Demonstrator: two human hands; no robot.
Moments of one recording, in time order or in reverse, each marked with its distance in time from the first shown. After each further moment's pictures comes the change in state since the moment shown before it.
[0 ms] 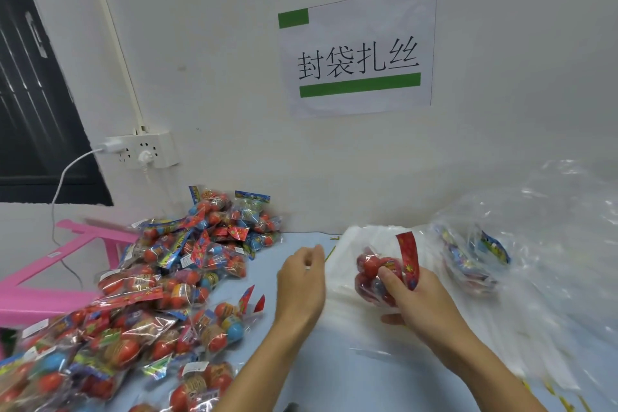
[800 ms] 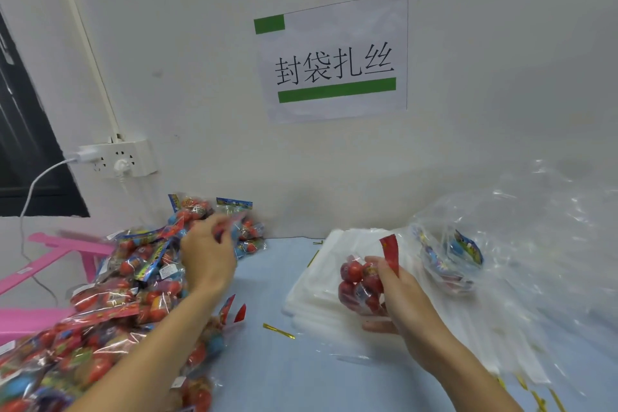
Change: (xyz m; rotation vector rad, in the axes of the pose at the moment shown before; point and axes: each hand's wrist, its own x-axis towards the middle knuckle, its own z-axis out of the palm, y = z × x) left_hand 0.071 -0.004 -0.073 0.301 0.478 0.298; right_hand 0.006 -0.004 -0.003 0.146 0.023 0.165
